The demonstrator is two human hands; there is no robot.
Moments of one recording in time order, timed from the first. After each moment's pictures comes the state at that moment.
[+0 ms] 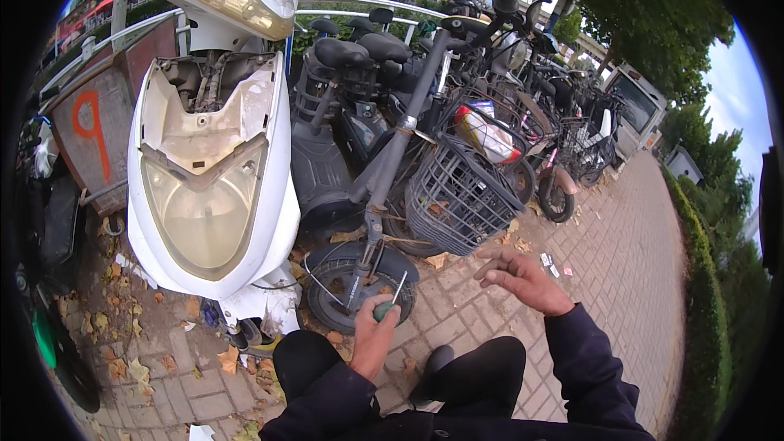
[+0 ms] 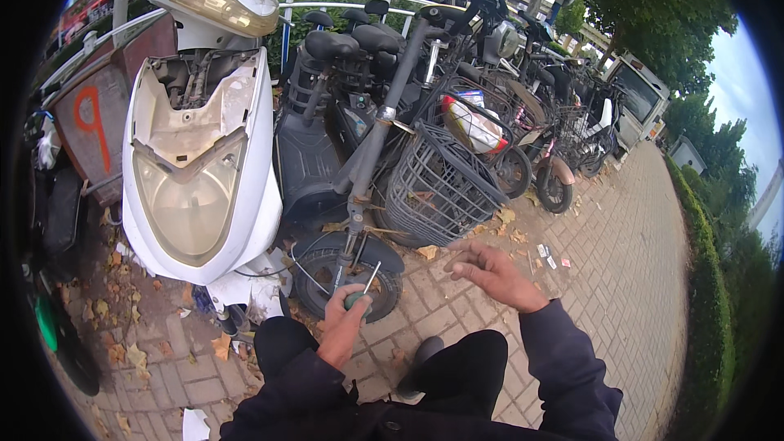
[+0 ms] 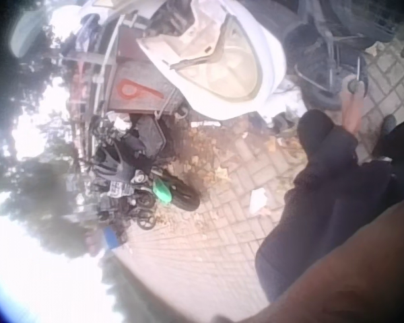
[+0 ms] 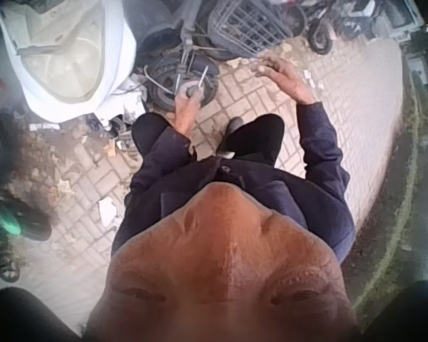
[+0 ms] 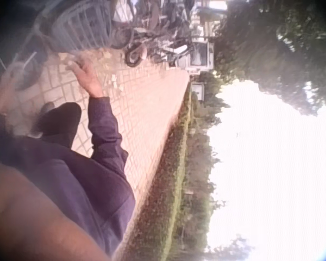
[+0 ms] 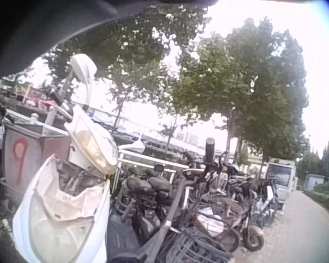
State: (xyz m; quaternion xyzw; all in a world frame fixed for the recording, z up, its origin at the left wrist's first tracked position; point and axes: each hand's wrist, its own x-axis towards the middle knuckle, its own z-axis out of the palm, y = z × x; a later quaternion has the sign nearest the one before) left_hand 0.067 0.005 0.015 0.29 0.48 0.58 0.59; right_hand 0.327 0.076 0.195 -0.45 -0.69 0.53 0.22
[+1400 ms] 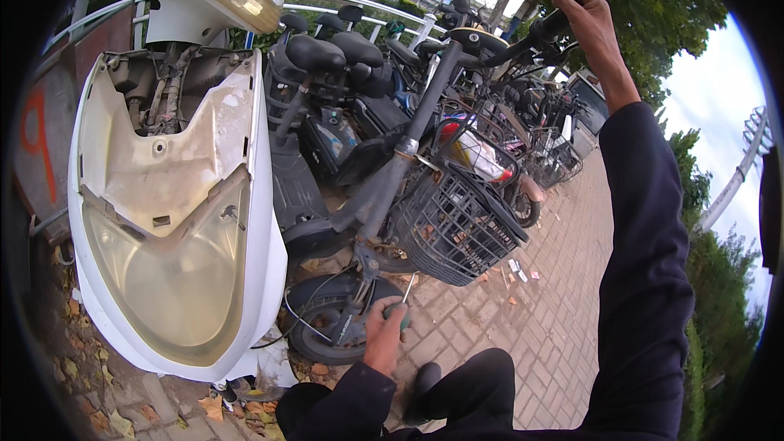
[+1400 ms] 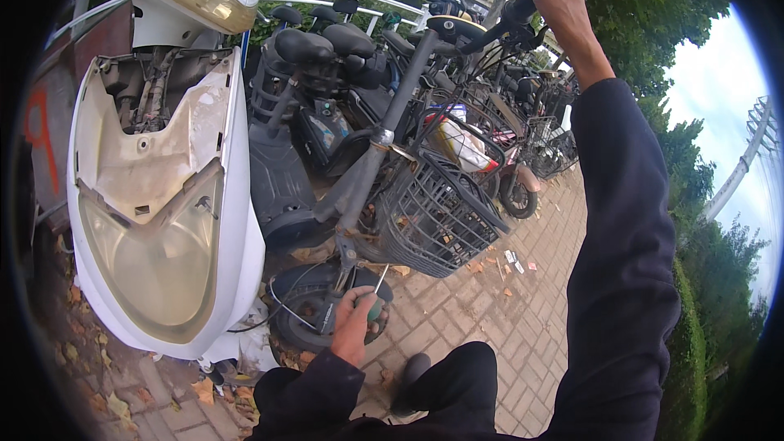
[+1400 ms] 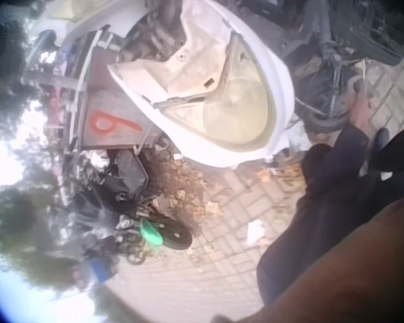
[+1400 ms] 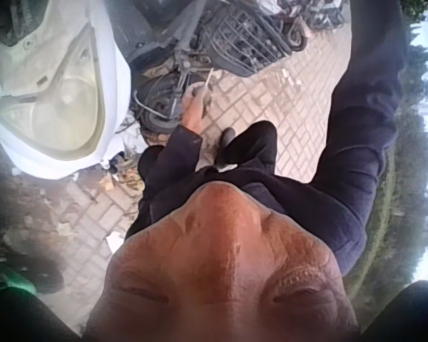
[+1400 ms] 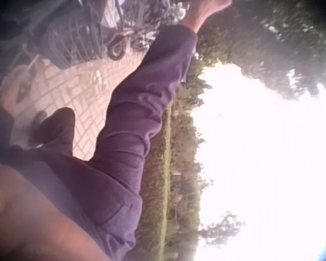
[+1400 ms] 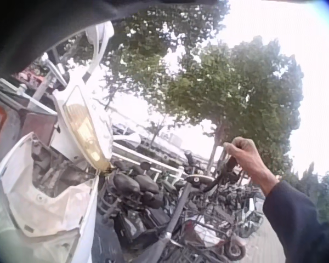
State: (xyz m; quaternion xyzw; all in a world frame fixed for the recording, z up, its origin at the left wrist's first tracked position) left_hand 0.047 0.110 0.005 0.19 0.34 0.56 0.73; right_hand 0.183 0.326 0.513 -0.39 -0.81 -0.14 0.42
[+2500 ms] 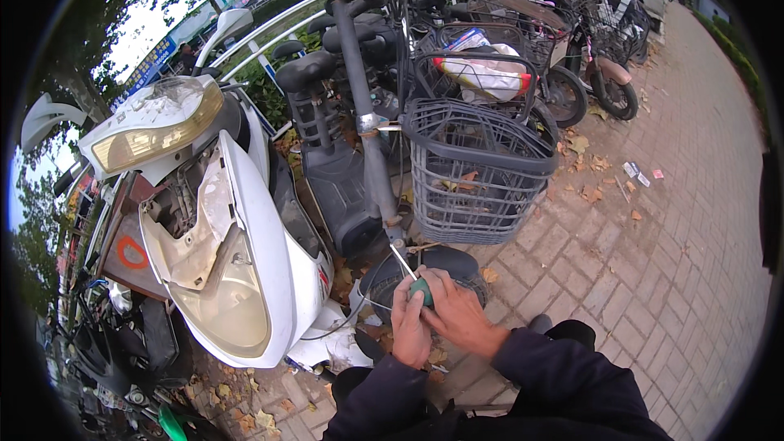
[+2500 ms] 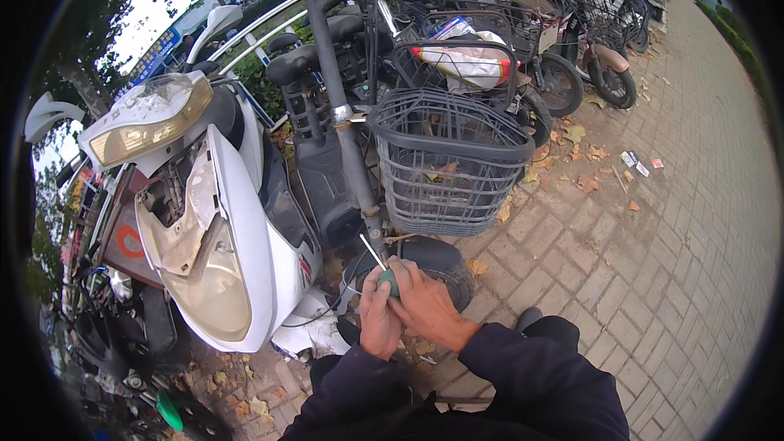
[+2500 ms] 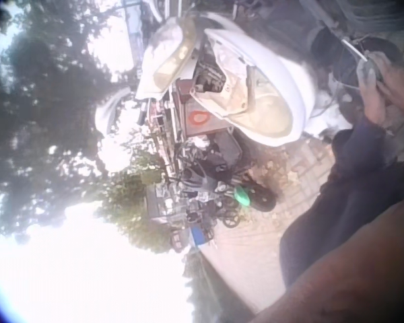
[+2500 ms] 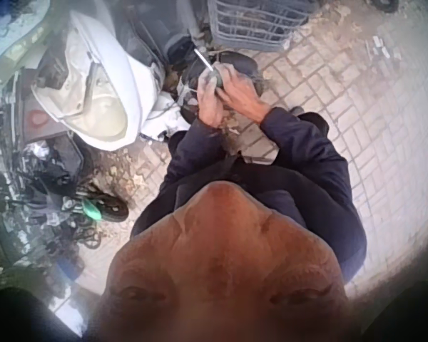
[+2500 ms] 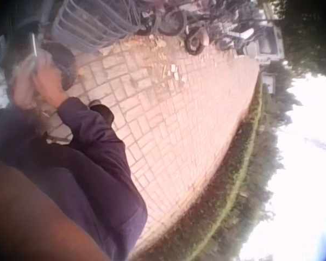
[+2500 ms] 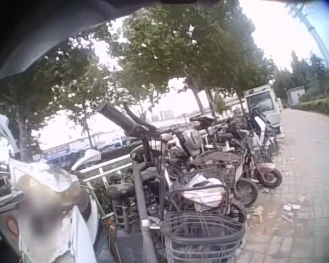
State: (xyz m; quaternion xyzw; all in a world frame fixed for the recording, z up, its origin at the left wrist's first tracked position) left_hand 0.100 0.092 0.025 0.30 0.36 0.62 0.62; right_hand 0.225 0.110 0.039 -0.44 -0.79 0.21 0.38
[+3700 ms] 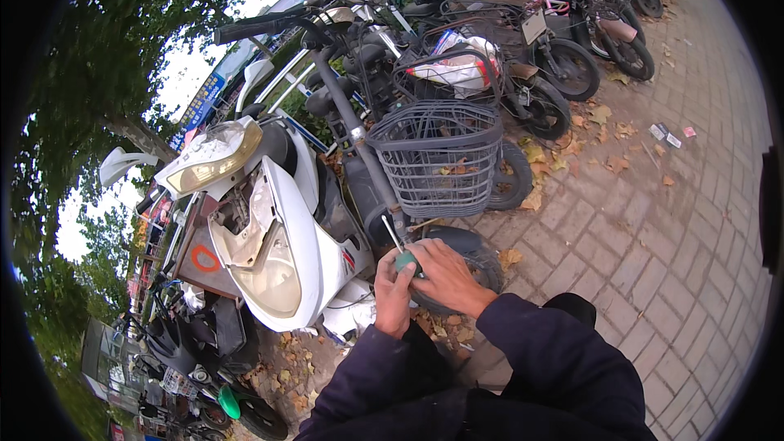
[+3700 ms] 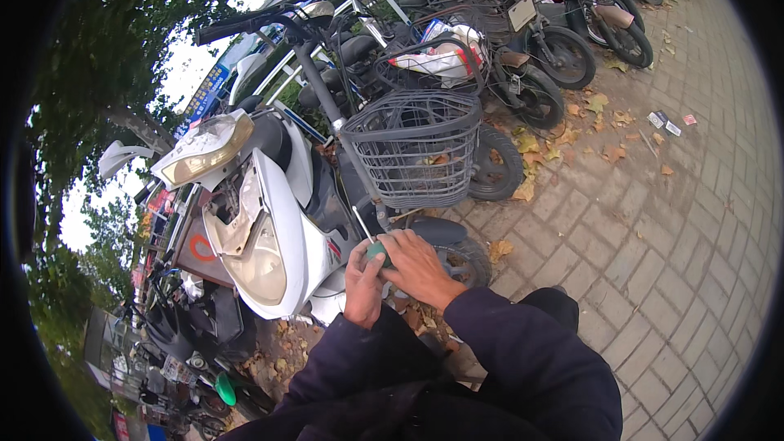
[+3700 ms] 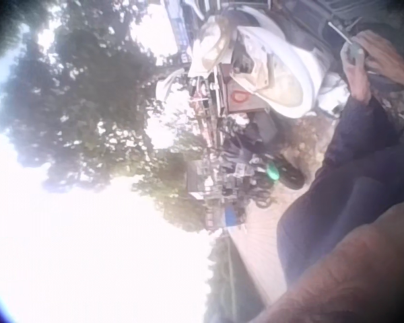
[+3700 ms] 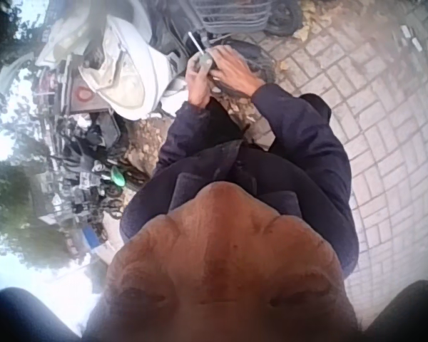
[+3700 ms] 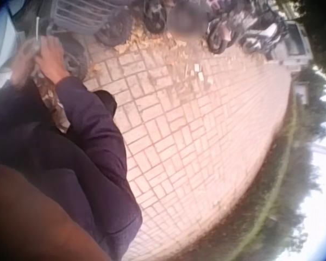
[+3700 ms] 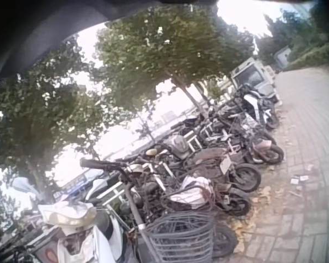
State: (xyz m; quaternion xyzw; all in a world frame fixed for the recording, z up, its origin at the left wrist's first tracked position) left_hand 0.154 0.045 0.086 0.44 0.49 0.57 0.50; right_hand 0.291 0.082 0.051 -0.34 -0.76 0.20 0.52
